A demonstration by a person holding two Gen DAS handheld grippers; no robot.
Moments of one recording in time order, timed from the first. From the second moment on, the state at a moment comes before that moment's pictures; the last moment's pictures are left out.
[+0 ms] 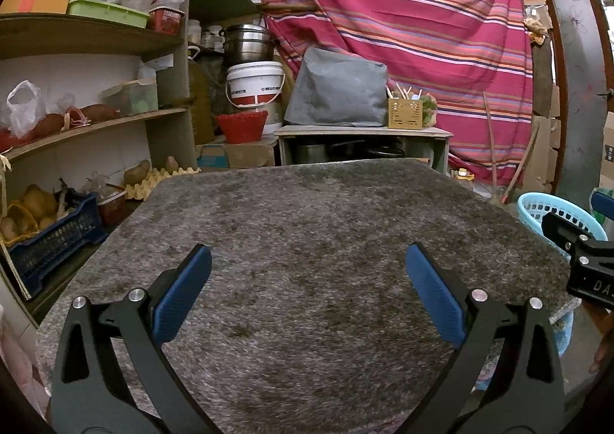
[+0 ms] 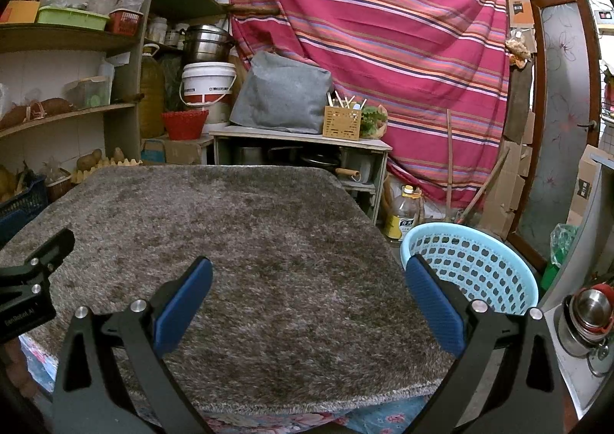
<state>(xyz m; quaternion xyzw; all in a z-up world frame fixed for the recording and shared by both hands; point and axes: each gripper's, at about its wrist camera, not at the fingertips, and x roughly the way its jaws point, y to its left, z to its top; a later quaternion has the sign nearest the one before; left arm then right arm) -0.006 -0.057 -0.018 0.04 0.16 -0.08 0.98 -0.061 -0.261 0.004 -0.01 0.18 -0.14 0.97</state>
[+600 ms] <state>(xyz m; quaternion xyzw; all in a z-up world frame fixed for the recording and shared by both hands) -0.010 -0.054 -0.018 0.04 0.16 -0.08 0.98 -0.060 -0.259 0.003 -0.01 0.18 -0.14 0.97</state>
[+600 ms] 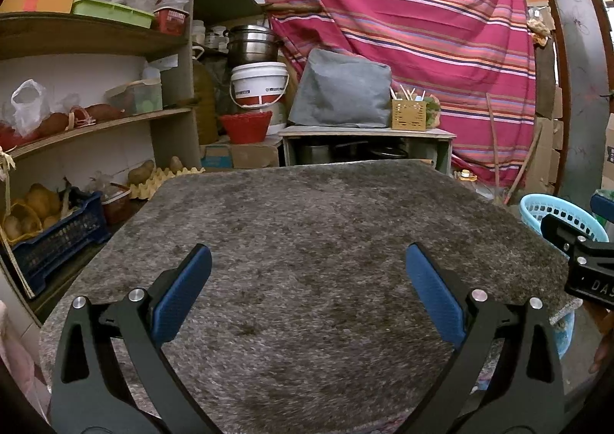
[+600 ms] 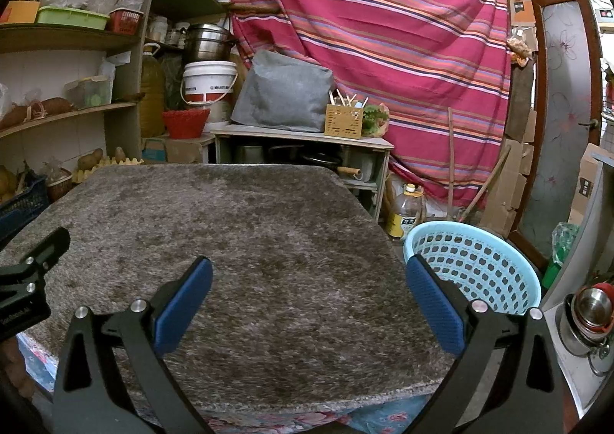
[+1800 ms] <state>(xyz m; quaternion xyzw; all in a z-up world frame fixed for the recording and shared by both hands) -0.015 -0.051 -0.012 0.04 0.16 -0.06 0.98 -0.058 -0.253 0.000 -0.01 0.19 -0.13 0.97</state>
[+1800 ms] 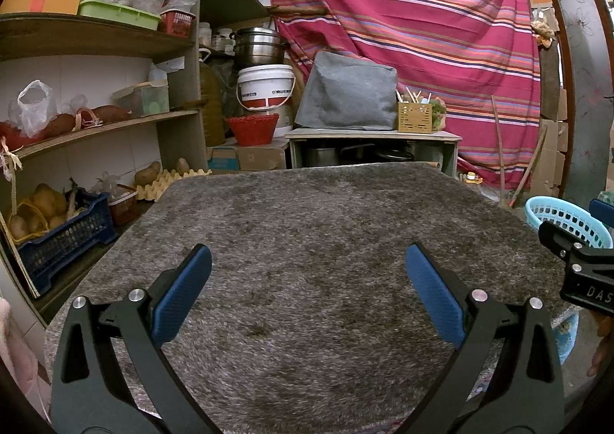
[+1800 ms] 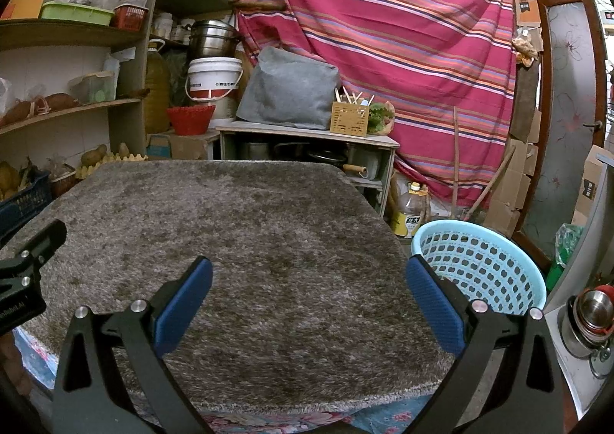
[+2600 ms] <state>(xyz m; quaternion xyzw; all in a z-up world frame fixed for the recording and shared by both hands) -0.015 -0.050 -0.012 0.04 0.16 -0.06 0.98 -0.058 -0.254 0.000 -0.01 0.19 -0.13 0.97</state>
